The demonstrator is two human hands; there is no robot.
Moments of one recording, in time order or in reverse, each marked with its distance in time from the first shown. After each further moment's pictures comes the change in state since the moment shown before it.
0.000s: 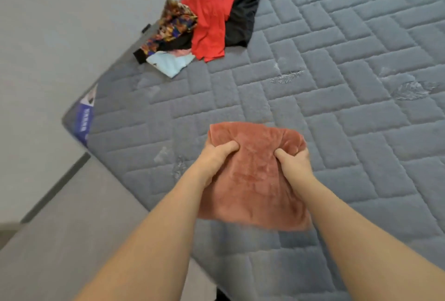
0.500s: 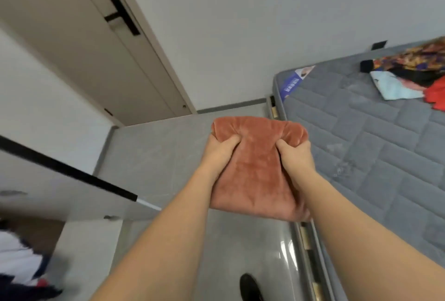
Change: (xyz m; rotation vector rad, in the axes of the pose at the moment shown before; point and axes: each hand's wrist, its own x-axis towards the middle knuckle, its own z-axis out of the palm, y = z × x) left_hand -0.427 -0.118 -0.333 -0.395 0.919 0.077; right_hand -0.438 -0.050 0.263 -0.465 -0.633 -0.325
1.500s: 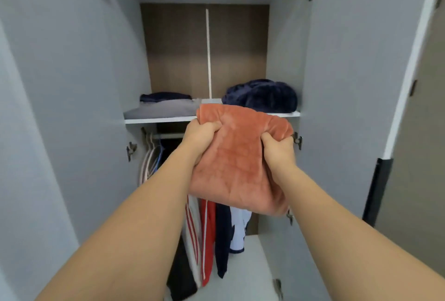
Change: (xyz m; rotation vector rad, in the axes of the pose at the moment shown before) left_hand -0.360 0.067 -0.626 -0.283 1.563 0.063; right_hand -0.559 -0.237 0.491 -0.051 -1.405 -0.722
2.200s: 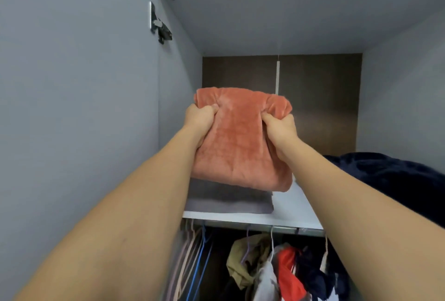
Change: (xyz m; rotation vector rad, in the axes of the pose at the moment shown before) left_hand 0.377 0.093 -0.164 -0.065 0.383 0.288; right_hand 0.258 -0.163 0.353 0.144 -0.244 -0.315
